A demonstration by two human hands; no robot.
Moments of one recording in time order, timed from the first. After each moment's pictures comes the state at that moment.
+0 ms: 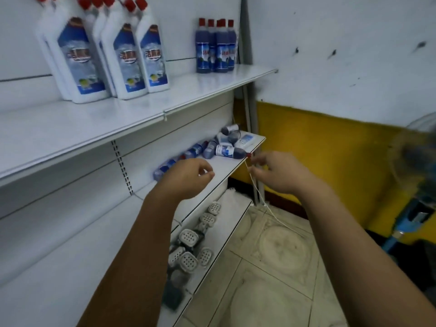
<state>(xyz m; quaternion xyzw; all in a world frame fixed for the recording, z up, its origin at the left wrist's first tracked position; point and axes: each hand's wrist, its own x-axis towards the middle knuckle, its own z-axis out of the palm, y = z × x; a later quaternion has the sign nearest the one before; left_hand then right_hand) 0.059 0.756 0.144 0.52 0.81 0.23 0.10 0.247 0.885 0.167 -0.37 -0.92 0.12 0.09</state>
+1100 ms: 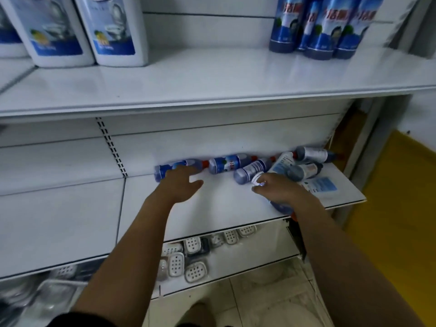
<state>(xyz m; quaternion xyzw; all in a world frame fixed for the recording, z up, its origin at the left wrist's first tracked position) -0.089 1.045 0.009 0.12 0.95 0.25 0.12 -0.032 1.312 0.025 -0.10 -0.96 0.19 -0.16</state>
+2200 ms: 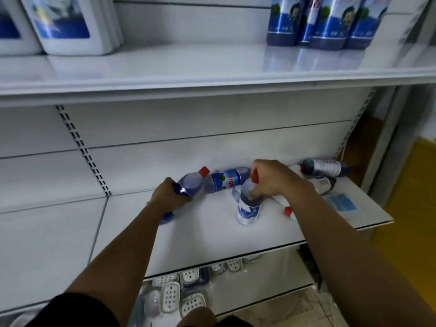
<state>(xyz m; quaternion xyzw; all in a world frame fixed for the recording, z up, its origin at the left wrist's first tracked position) -0.188 1.060 -0.084 -0.03 0.94 0.32 0.10 -0.107 1.328 0.023 -0.03 -0.99 0.12 -0.07</state>
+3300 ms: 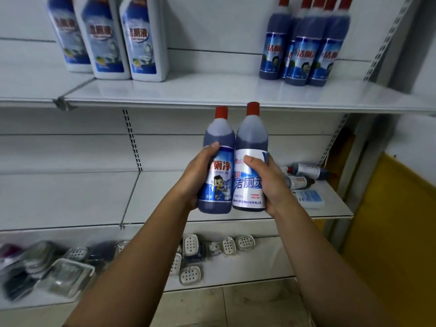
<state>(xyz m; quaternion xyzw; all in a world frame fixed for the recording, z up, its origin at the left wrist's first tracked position) 0.082 1.125 0.120 0.03 0.59 0.79 0.16 0.092 1.285 0.106 -0.01 -0.58 0.81 0.02</state>
